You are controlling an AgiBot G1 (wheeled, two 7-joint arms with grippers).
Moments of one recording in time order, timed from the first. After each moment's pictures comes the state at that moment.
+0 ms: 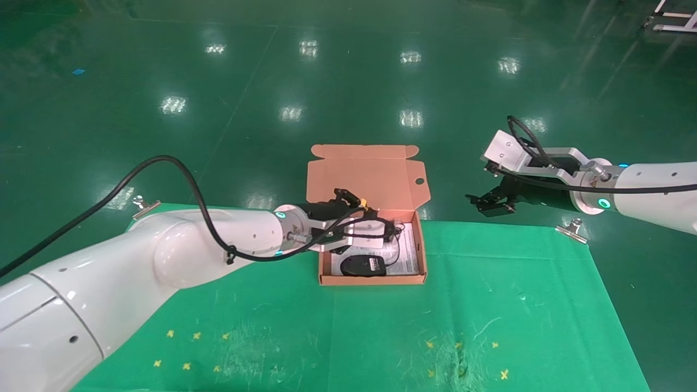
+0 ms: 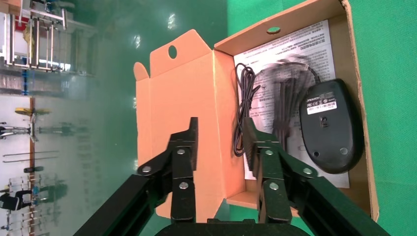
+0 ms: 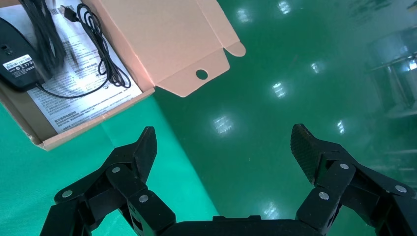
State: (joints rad) left arm -1.58 1.36 1.28 -0.75 1.73 0.44 -0.02; right arm 1.64 -0.96 -0.86 0.69 -1.65 -0.74 0.16
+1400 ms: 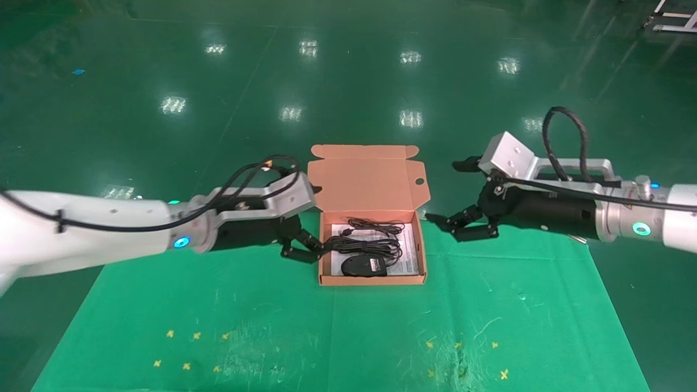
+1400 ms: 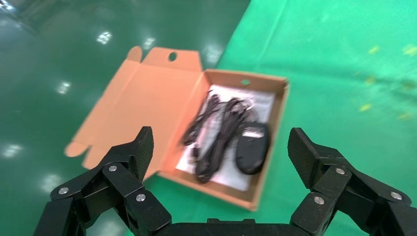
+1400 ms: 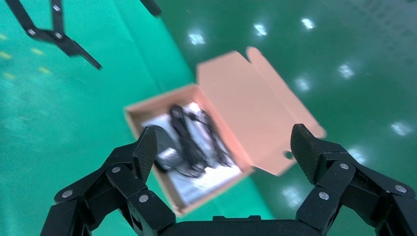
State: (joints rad) left arm -1.48 1.03 0.88 -0.96 1.38 0.84 -0.12; right arm 1.49 -0.81 -0.65 0.96 -1.33 -1.04 0.15
